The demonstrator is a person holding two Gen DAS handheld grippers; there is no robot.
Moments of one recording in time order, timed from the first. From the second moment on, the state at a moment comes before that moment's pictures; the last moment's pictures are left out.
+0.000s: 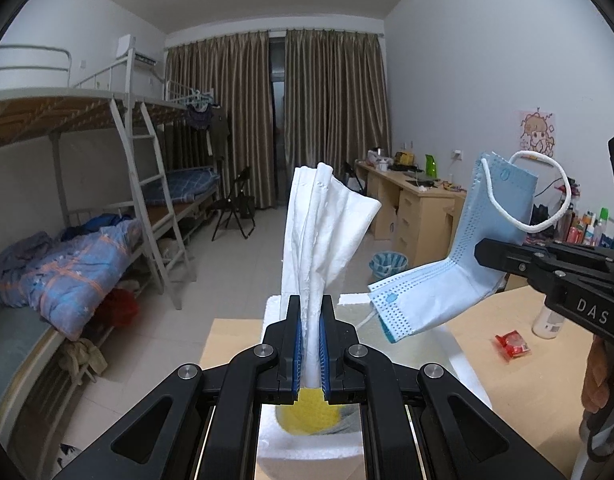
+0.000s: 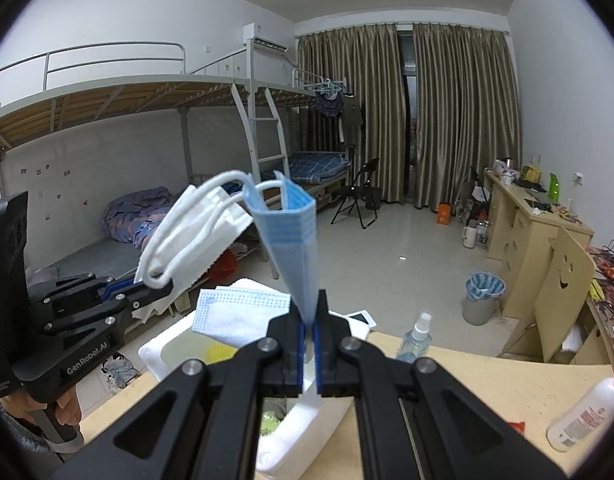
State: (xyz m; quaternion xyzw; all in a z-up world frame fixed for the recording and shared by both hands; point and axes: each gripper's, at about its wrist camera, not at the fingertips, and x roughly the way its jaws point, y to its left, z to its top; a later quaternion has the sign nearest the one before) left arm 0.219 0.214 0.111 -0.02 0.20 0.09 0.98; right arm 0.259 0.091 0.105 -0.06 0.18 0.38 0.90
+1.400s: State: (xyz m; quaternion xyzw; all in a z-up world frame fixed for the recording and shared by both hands) left arm 0.242 0.220 0.072 -0.01 0.26 0.07 0.96; right arm 0.280 0.083 0.104 -0.05 0.20 0.37 0.91
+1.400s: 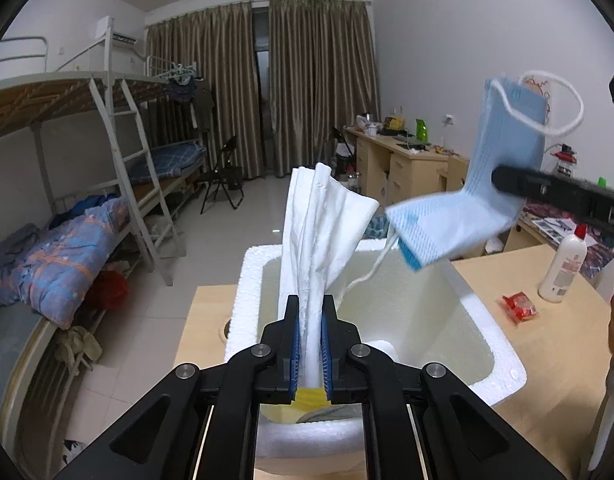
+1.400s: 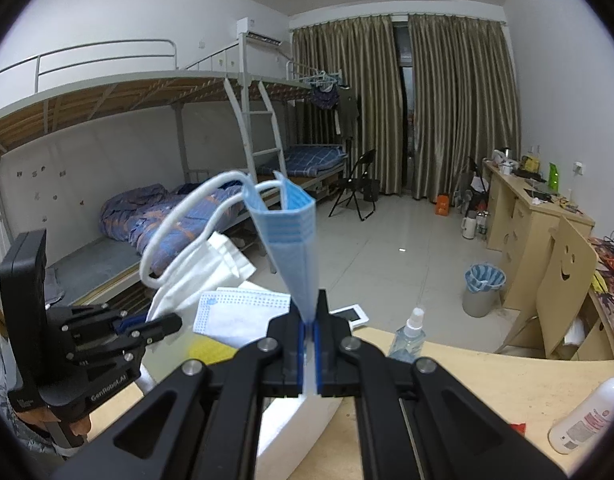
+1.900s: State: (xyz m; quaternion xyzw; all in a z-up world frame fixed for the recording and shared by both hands) left arm 0.234 0.211 0.077 0.01 0.23 0.08 0.97; right arm 0.280 0.072 0.111 -0.04 0.18 0.36 0.91
